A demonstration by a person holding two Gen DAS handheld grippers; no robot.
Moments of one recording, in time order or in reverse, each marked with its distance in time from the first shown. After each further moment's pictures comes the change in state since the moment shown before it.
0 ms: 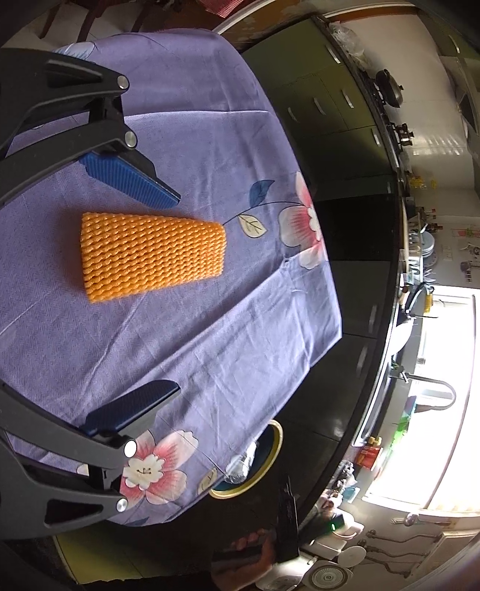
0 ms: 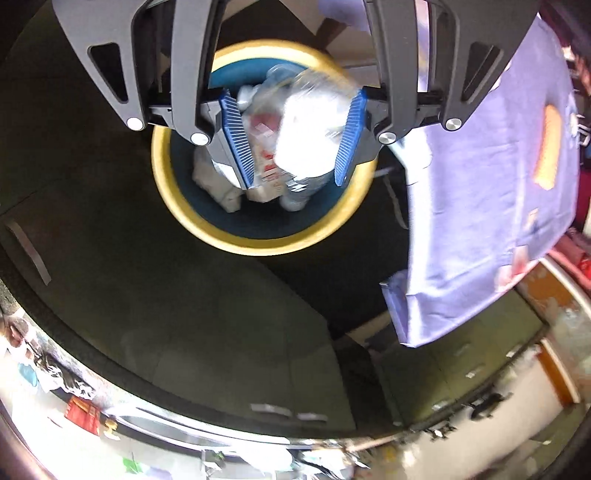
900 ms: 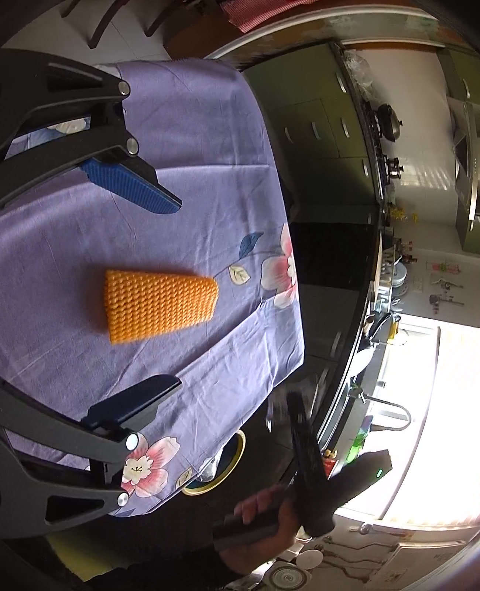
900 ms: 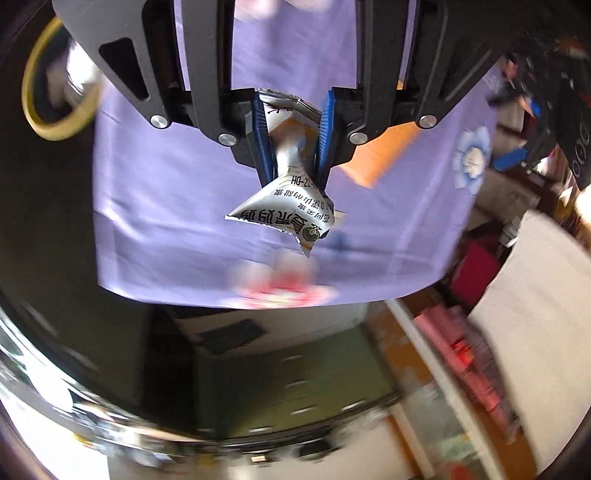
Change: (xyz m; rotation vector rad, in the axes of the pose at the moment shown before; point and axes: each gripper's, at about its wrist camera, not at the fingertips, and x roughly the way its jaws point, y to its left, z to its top) left arm -0.062 0.048 -0.025 -0.103 -0.144 0.011; right arm 0.002 0.275 0.045 -0.346 0.053 0.362
